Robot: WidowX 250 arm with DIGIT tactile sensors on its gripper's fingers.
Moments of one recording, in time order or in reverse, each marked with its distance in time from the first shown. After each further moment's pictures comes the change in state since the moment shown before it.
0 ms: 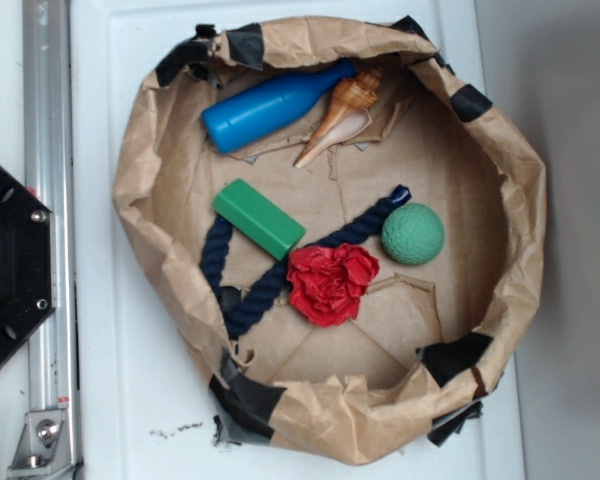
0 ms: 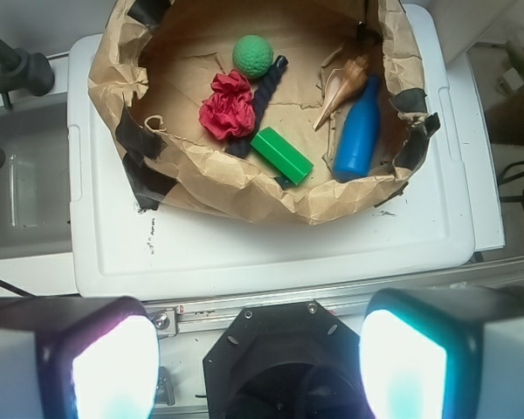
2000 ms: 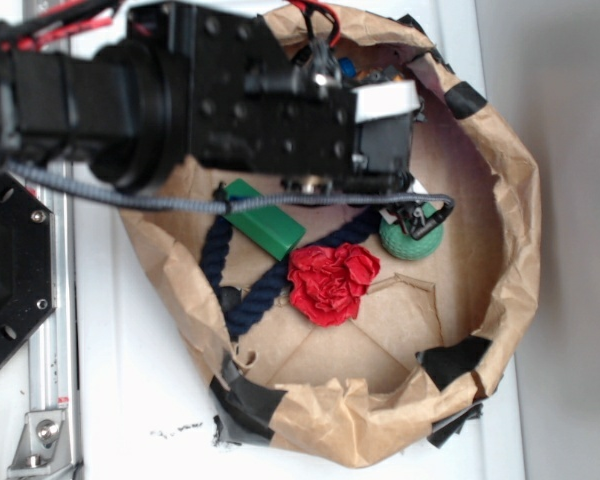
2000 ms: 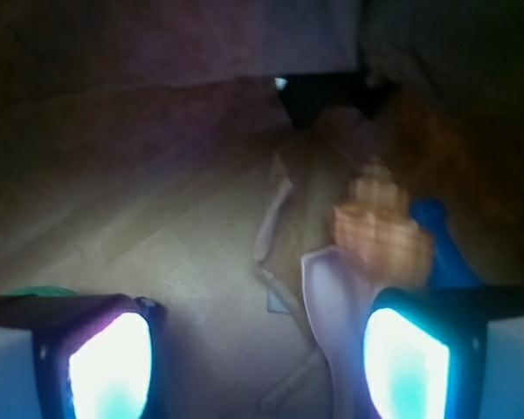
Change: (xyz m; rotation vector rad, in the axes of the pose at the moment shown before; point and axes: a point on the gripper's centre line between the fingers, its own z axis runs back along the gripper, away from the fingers) arm 0.157 0.065 -0.210 0.152 -0.244 0.493
